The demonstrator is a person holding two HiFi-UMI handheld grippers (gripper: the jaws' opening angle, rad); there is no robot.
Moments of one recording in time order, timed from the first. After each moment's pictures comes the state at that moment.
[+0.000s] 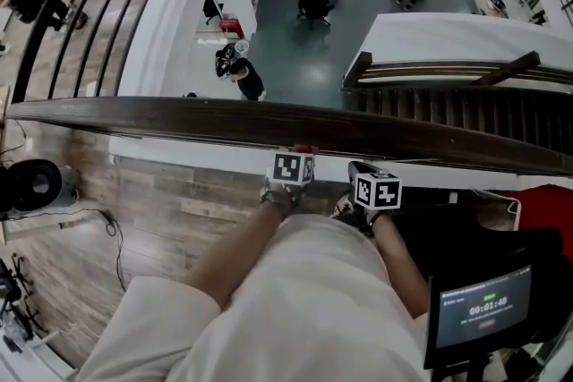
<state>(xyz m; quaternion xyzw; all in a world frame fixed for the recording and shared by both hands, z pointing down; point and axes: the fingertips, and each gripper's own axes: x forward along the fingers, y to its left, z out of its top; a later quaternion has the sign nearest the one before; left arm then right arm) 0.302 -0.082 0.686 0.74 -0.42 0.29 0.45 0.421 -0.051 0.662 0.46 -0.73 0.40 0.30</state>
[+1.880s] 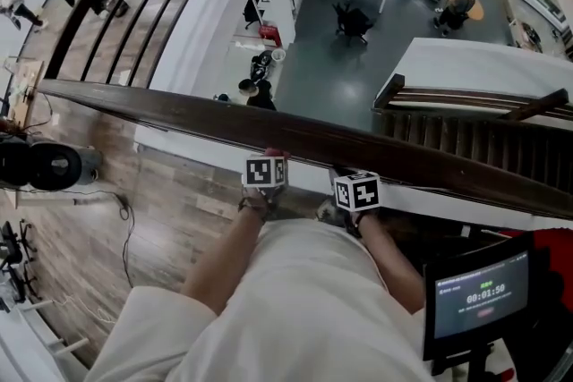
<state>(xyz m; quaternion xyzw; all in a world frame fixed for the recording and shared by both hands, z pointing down) 0.168 -0.086 0.686 0.65 -0.55 0.28 0.45 0.316 -0.073 0.665 0.33 -0.81 0.38 0.31</state>
